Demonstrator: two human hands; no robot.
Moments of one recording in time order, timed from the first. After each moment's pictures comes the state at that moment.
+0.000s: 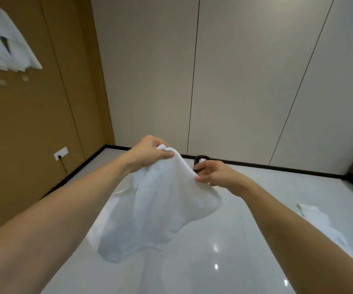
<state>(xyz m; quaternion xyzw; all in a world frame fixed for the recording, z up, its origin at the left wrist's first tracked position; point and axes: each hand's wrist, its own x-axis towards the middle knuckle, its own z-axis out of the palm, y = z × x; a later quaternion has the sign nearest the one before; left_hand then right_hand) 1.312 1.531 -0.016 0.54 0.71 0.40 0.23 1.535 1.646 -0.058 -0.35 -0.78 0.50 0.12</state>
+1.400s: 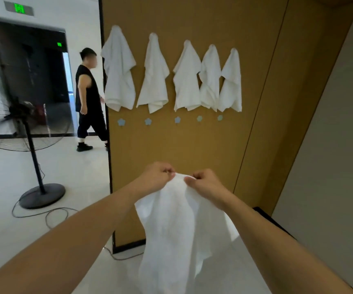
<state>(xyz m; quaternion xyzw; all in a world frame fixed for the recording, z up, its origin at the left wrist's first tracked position) 0.592 1.468 -0.033 0.15 0.89 0.42 -0.05 0.620 1.657 -0.028 0.07 -0.89 0.45 0.03</state>
